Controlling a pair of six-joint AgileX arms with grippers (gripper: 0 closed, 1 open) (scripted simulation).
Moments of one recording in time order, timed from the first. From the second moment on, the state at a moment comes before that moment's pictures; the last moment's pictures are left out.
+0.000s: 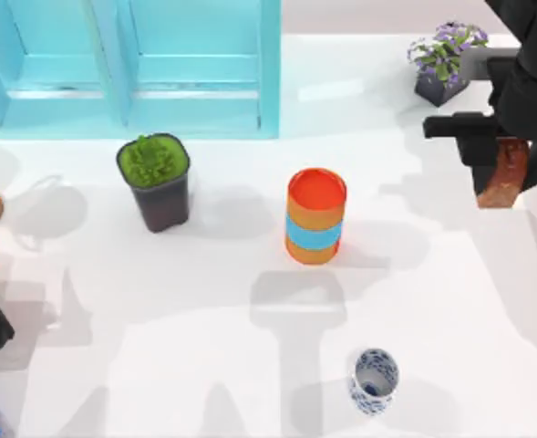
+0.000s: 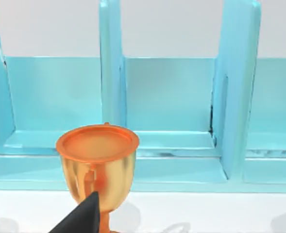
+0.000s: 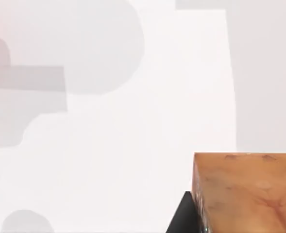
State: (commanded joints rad) left arm 0.00 0.00 0.00 0.00 0.00 0.00; right arm 0.29 1.97 1.72 -1.31 -0.01 0.29
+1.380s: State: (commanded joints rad) left arm 0.00 0.00 0.00 0.00 0.00 0.00; right arm 0.16 1.96 1.48 -1.07 -0.02 0.16
